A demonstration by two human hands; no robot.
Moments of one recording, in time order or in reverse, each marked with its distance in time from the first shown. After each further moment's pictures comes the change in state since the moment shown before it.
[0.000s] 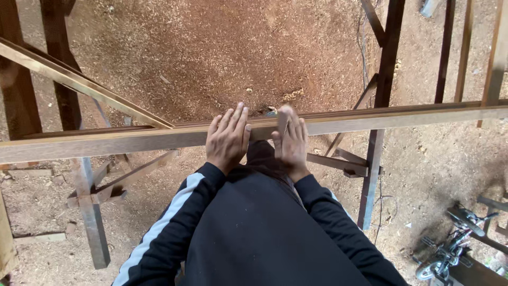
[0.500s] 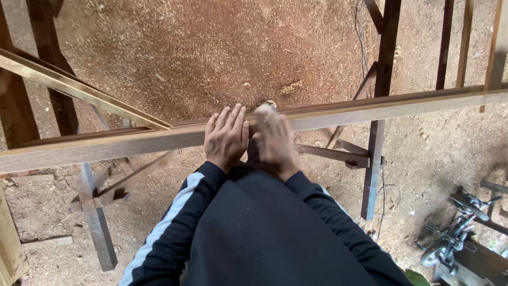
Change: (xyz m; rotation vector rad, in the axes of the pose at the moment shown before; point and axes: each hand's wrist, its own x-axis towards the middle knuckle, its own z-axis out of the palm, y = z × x) left_hand 0.003 -0.004 0.003 -0.013 0.026 0.009; right_hand 0.012 -0.025 0.003 0.018 -0.137 0.059
